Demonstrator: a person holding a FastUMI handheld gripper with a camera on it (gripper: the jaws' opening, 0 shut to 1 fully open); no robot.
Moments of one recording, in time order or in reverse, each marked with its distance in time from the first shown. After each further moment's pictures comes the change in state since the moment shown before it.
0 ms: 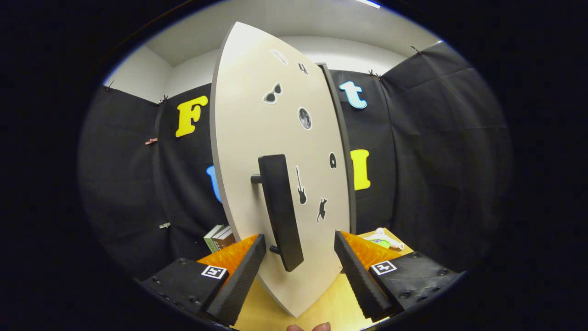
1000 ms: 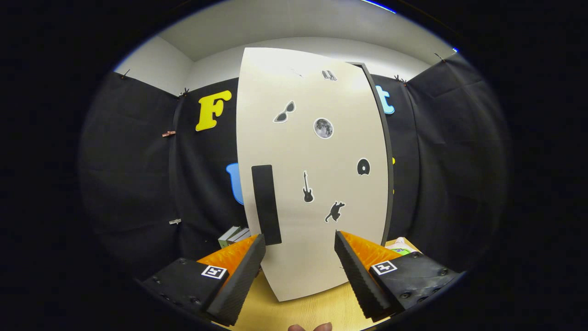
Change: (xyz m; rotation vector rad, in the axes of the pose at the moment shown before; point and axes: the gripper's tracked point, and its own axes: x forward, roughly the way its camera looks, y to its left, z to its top) arm 0.031 0.057 -0.005 -0.064 -0.014 0.078
